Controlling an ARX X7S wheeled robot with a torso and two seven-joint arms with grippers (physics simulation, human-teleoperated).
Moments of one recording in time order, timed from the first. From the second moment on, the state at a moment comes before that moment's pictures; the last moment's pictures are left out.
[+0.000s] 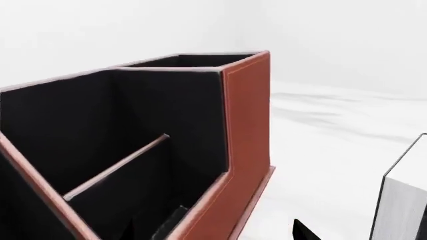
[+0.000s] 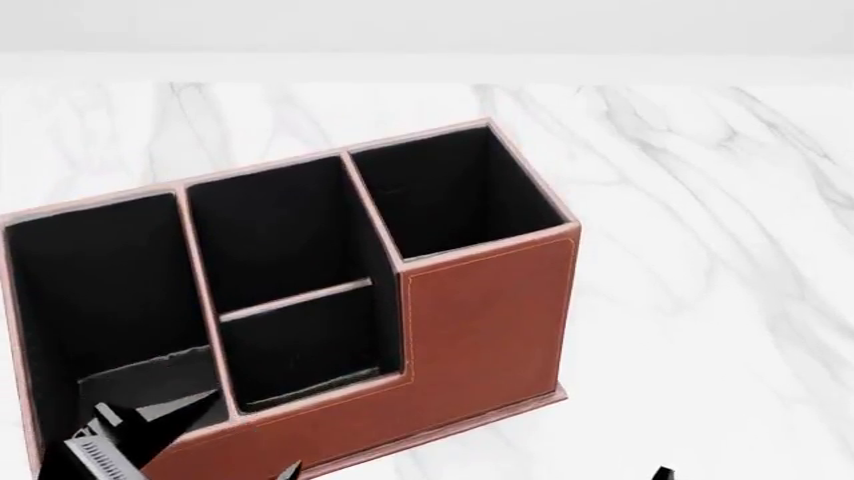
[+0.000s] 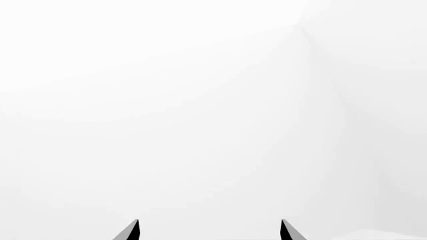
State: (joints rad) left arm -0.33 -0.49 0.53 -0.17 -0.49 0.09 0.28; right arm -0.18 0.22 -0.20 -0.07 0.29 -0.88 0.29
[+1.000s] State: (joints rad) left arm -0.35 -0.47 0.66 -0.19 -0.55 0.07 0.55; right arm -0.16 0.22 -0.21 -0.05 0.28 -0.87 0.31
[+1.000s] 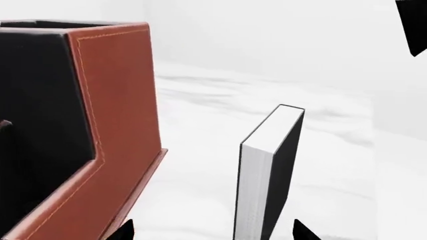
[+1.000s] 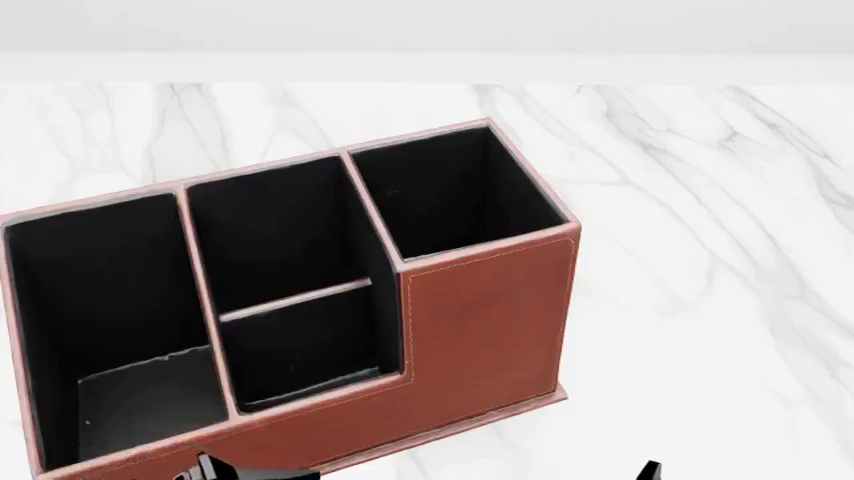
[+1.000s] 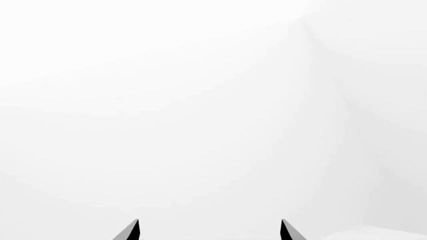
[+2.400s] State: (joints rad) left arm -0.54 -0.26 0.76 -0.51 -0.48 0.06 0.65; right arm -0.15 0.23 -0.23 -0.05 0.28 -0.87 0.32
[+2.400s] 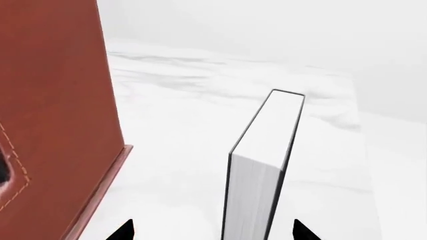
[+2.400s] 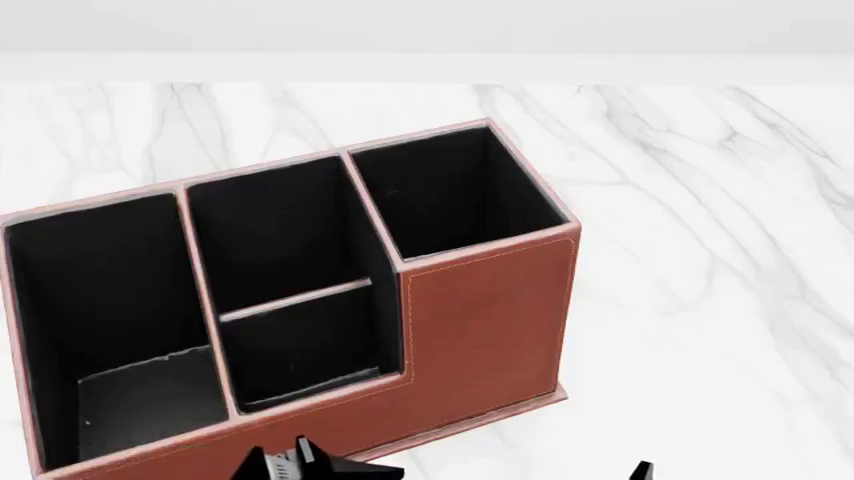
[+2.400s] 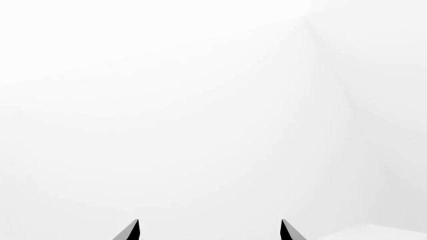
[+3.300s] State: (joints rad) left arm -0.60 -0.15 0.81 -0.67 -0.44 0.09 0.66; right arm -0.15 0.24 -0.23 -0.05 0.28 -0.87 0.32
